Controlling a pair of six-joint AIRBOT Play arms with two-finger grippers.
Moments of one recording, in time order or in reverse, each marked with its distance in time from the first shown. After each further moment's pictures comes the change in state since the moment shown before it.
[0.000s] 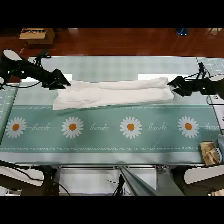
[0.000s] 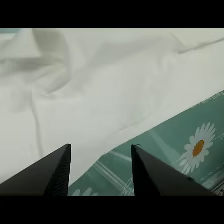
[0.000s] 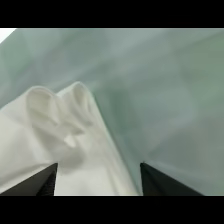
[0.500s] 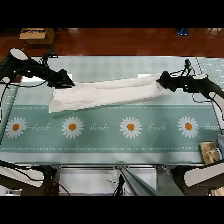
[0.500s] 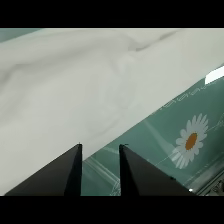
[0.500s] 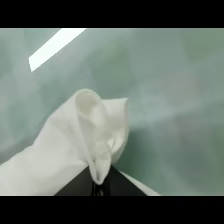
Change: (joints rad) left arm -0.061 0.000 0.000 -0.031 0.010 0.016; right arm 0.166 -0.023 -0.001 0.233 -0.165 -0.129
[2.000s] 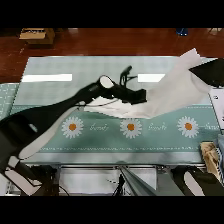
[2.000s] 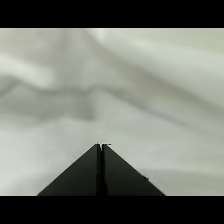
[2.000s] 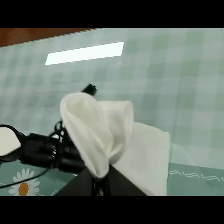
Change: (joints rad) left arm -0.767 -0.115 -0.001 -0.409 0.599 -0.091; right arm 0.016 0.985 0.001 -0.438 0.573 0.395
